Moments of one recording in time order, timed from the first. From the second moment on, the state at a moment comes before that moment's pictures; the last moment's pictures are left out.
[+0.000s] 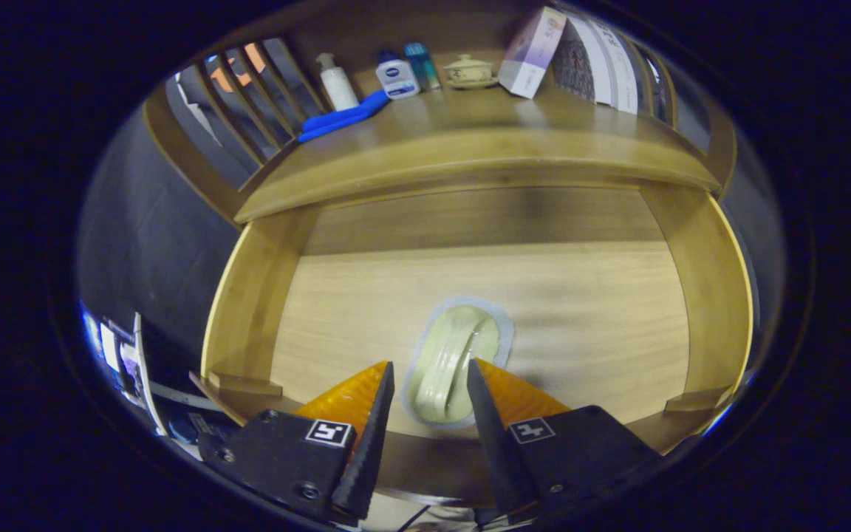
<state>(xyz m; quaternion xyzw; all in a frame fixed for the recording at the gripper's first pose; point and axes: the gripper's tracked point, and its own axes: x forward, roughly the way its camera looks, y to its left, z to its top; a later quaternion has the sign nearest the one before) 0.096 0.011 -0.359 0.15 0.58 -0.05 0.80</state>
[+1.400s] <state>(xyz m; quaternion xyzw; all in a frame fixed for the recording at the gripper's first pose) 0.176 -0.020 -0.234 0.08 0.51 -0.08 0.85</state>
